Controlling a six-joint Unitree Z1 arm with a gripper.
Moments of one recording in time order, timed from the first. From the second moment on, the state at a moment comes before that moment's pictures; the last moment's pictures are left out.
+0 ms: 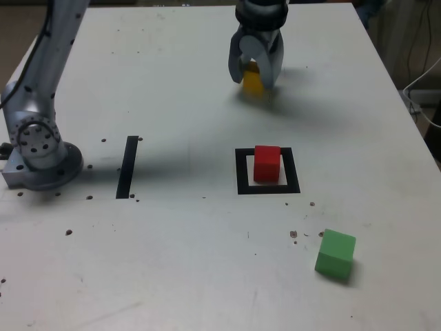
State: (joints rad) arm 0.46 2.15 -1.67 1.11 0.19 0.82
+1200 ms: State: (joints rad) arm -0.08 1.89 -1.54 1.27 0.08 -0.05
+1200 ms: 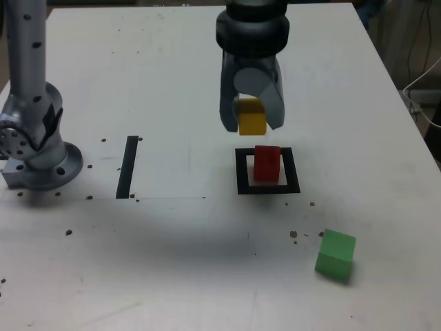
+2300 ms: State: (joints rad) arm -0.14 1.96 -1.50 1.15 0.10 -0.10
